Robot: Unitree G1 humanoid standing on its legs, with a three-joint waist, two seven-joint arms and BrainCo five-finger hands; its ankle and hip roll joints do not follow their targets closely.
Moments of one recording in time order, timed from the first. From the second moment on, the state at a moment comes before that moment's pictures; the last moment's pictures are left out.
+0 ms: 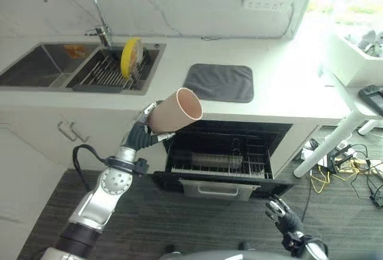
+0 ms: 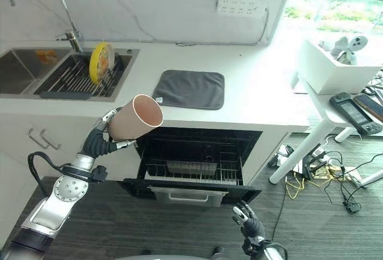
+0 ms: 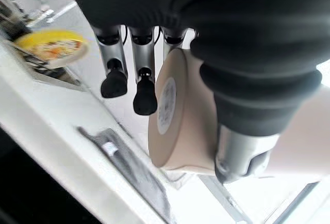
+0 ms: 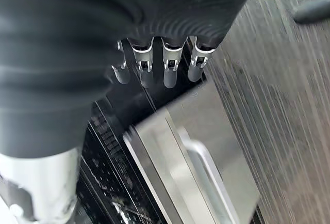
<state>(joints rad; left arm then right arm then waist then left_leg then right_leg) -0.01 0.62 -0.17 -0.07 0.11 -0.25 0.22 0.17 -0.28 0.13 0.75 0.74 -0.16 0.28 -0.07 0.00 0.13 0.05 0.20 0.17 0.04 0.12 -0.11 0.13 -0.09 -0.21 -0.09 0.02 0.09</state>
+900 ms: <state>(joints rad) -0.09 0.40 -0.35 0.12 -0.22 -0.12 0.13 0.09 -0.39 0.23 -0.11 0.76 -0.13 0.15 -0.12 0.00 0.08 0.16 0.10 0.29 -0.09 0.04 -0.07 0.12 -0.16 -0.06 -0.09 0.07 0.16</state>
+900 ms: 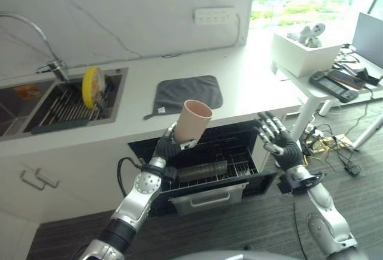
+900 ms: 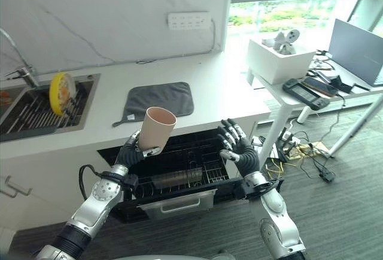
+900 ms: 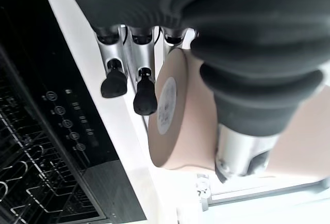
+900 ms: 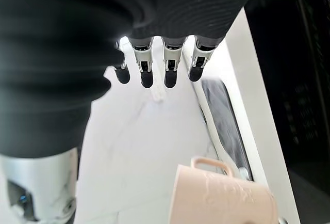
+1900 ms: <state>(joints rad) -0.15 0.56 -0.47 -0.04 0.14 -0.07 0.15 -0.18 -0.48 0.38 -0.15 0.73 0.14 0.05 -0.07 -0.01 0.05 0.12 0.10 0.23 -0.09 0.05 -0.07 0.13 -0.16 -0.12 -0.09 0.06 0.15</state>
